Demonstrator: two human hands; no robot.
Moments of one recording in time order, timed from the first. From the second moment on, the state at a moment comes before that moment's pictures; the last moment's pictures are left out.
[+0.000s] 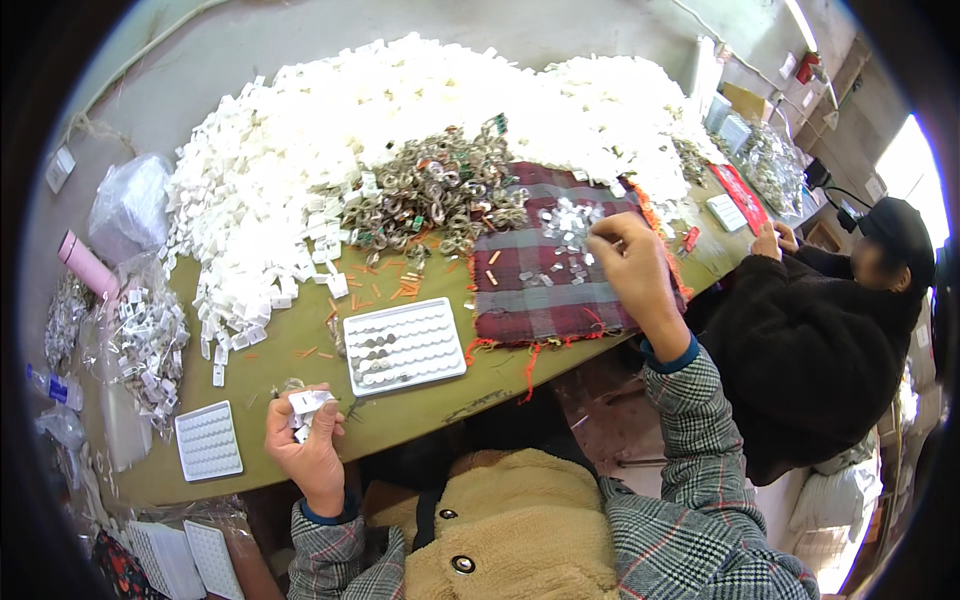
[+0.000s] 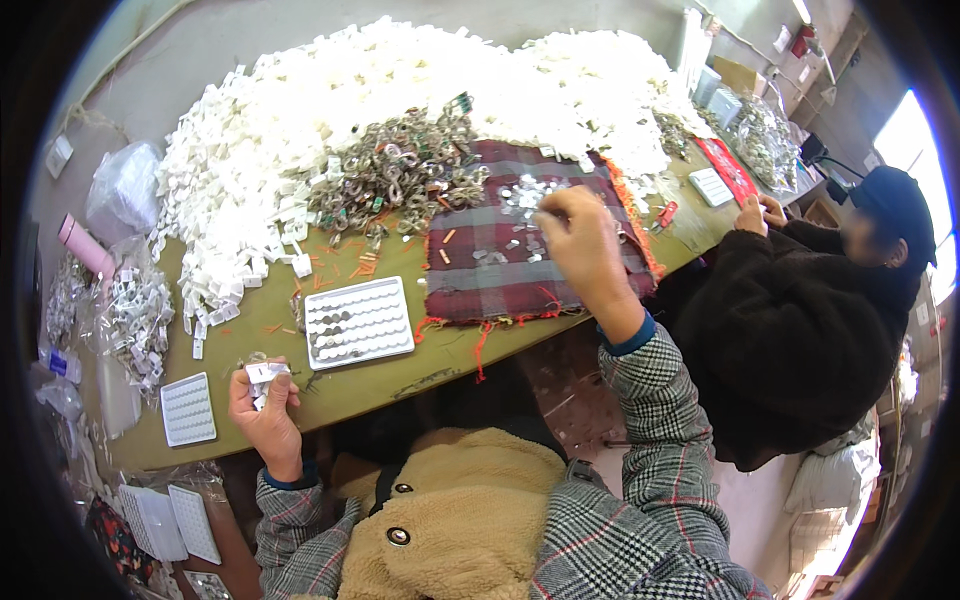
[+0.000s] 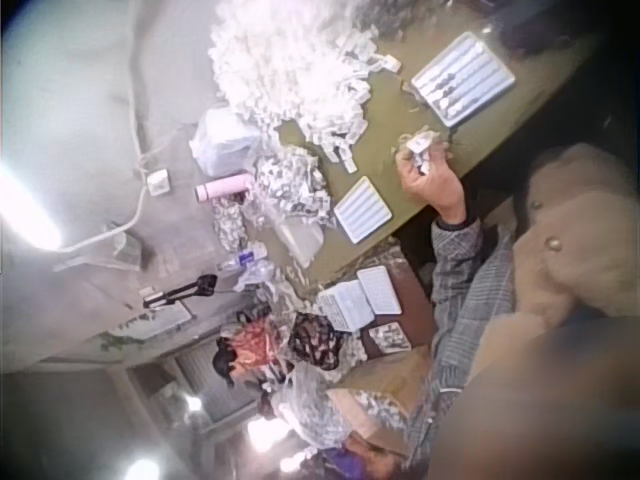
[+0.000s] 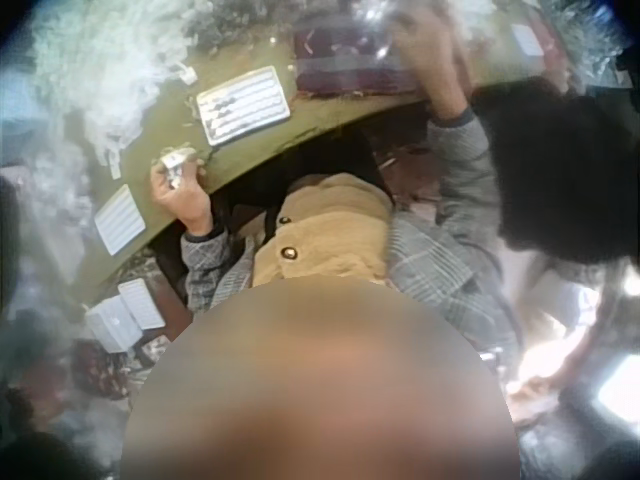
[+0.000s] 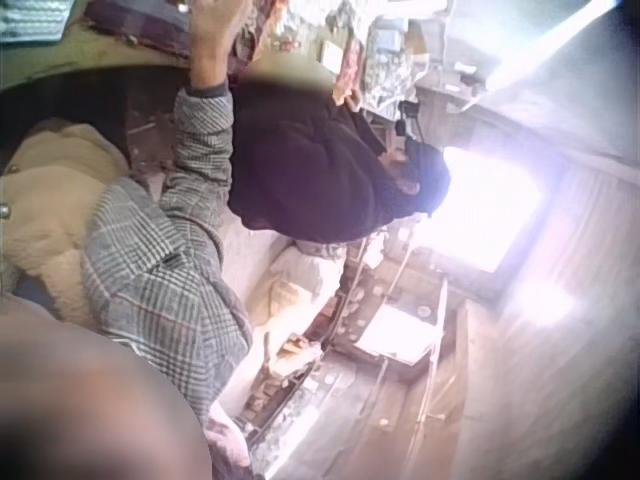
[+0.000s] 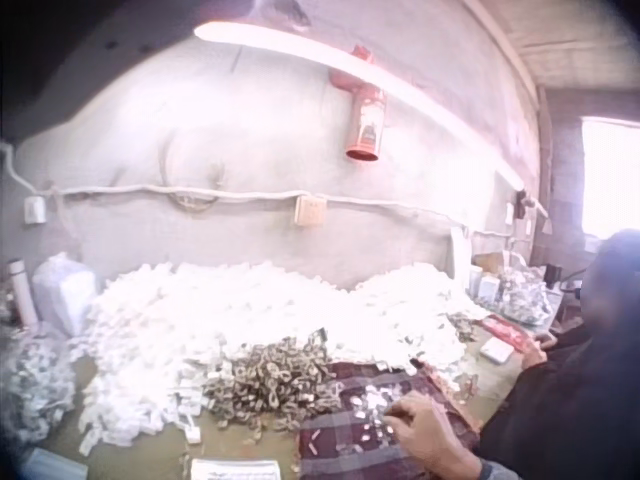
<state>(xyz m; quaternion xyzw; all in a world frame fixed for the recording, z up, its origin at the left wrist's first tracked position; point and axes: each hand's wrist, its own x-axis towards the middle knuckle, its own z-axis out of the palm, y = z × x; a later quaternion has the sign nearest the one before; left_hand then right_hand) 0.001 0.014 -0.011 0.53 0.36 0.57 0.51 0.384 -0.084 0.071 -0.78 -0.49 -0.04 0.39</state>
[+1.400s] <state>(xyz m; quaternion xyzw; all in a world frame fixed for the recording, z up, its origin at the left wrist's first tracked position) 0.000 0.015 -0.016 0.58 0.36 0.55 0.49 0.163 0.085 0.036 -0.65 -0.75 -0.03 0.12</state>
